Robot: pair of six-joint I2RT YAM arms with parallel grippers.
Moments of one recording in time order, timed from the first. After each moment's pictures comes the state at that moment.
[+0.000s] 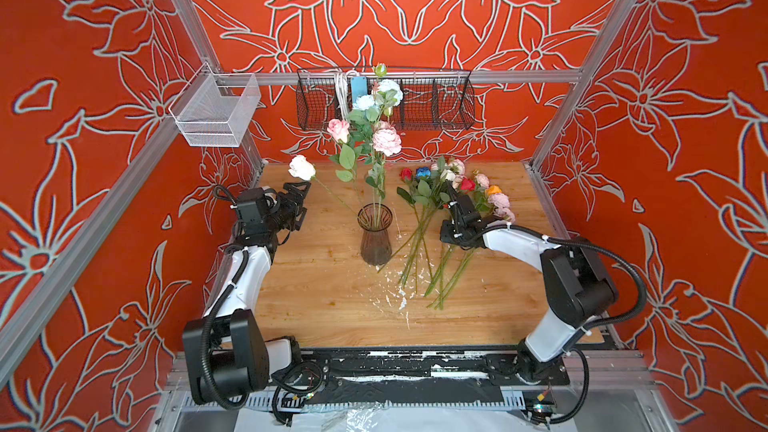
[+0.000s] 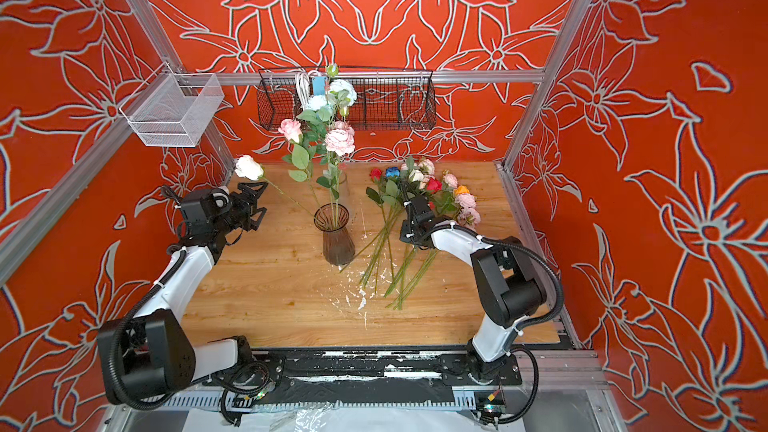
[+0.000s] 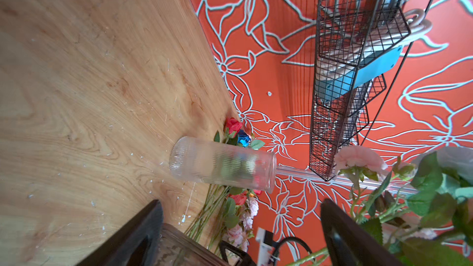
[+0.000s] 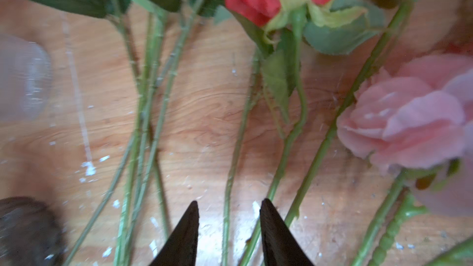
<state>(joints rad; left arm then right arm) 0.27 1.27 0.84 0.04 0.61 -1.19 0.41 1.72 1.04 -0.36 0.09 0.61</state>
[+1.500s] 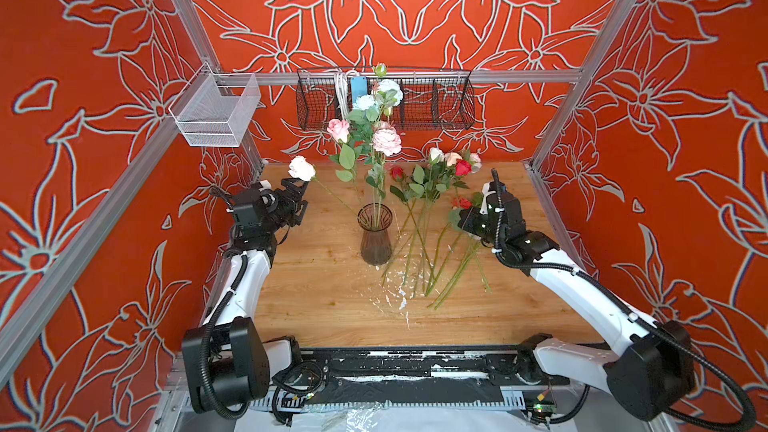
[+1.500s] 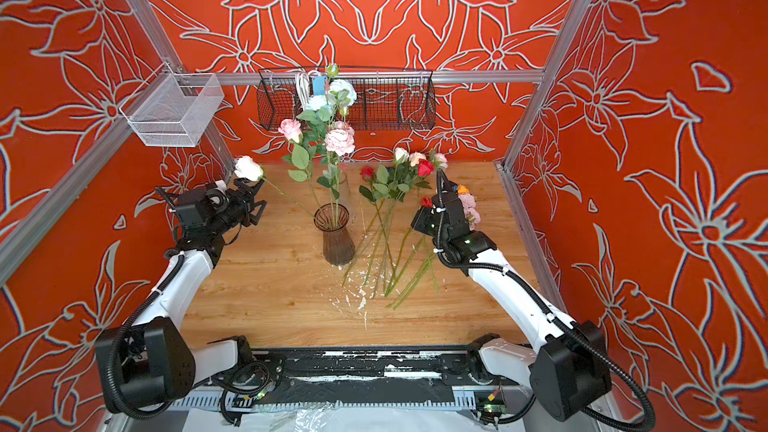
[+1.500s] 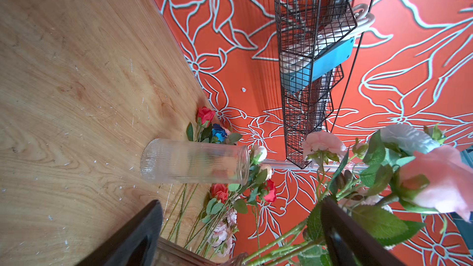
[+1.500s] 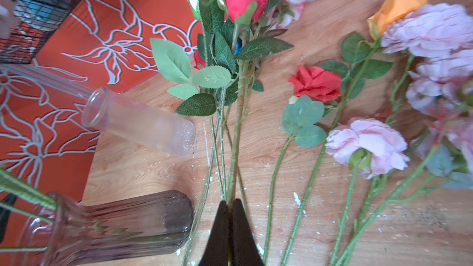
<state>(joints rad) 0.28 1.22 0.82 0.14 0.65 -1.23 0.40 1.18 0.89 -0.29 0.07 0.71</state>
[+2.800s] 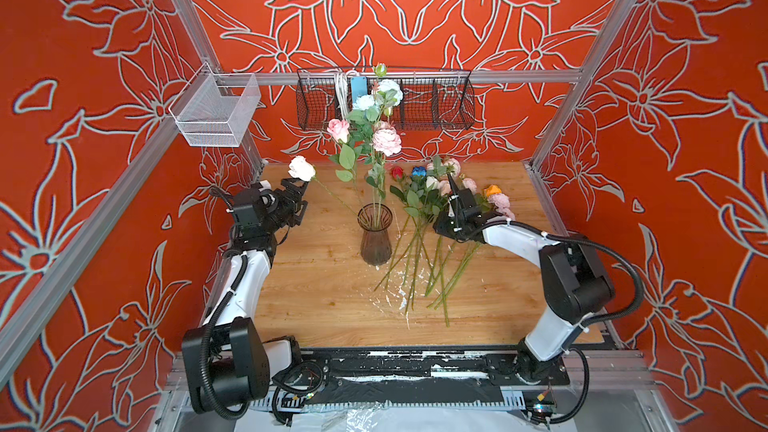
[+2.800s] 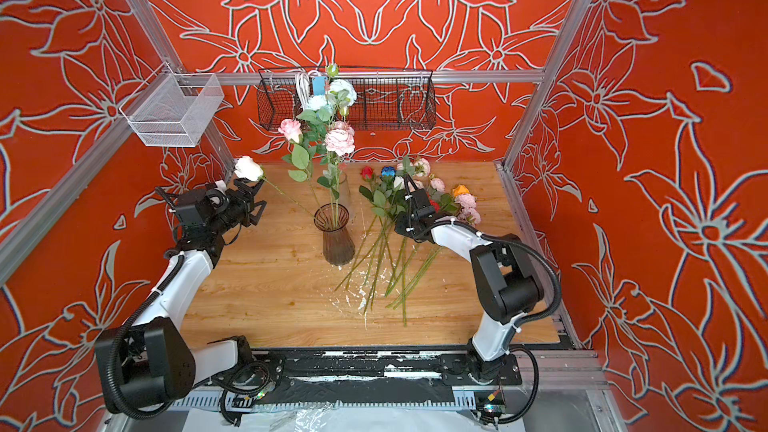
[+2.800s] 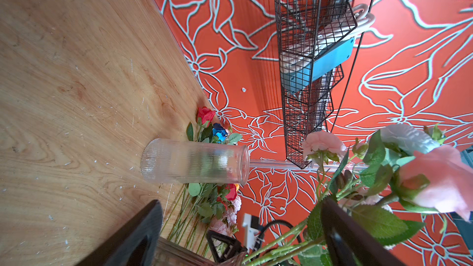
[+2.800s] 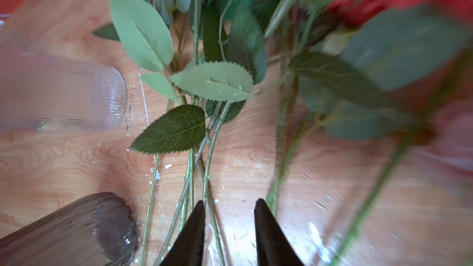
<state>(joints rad) 0.28 1.22 0.82 0.14 0.65 -1.23 0.40 1.77 1.10 -0.26 -0.10 0.69</state>
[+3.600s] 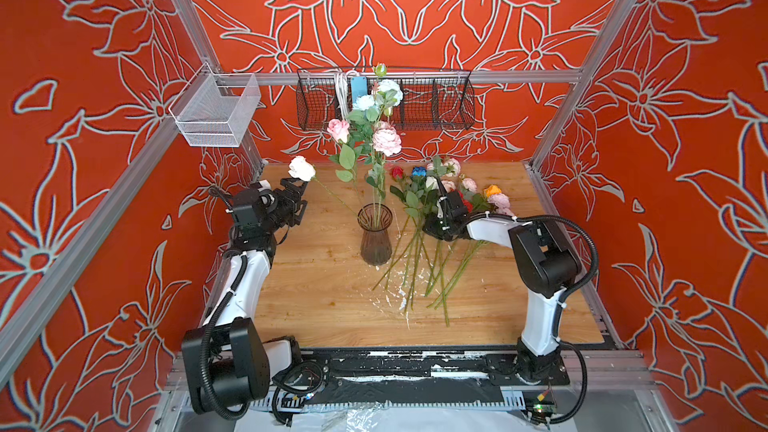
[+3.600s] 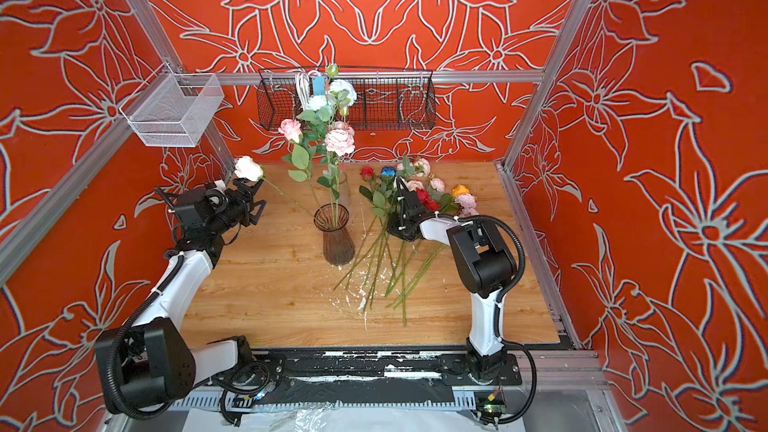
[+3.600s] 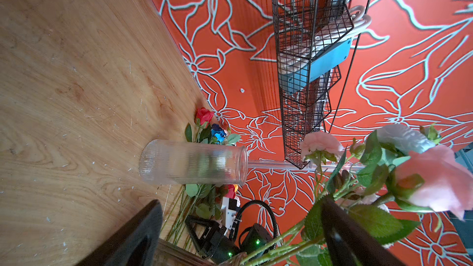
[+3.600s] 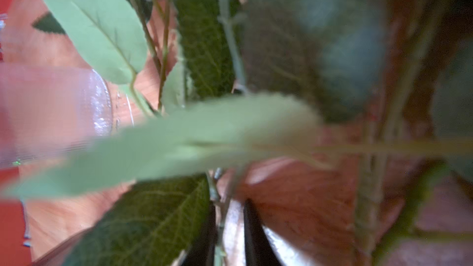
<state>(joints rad) 0.28 1.22 0.82 0.15 0.65 -1.24 0.40 1.96 1.17 -0.14 -0.21 0.76</state>
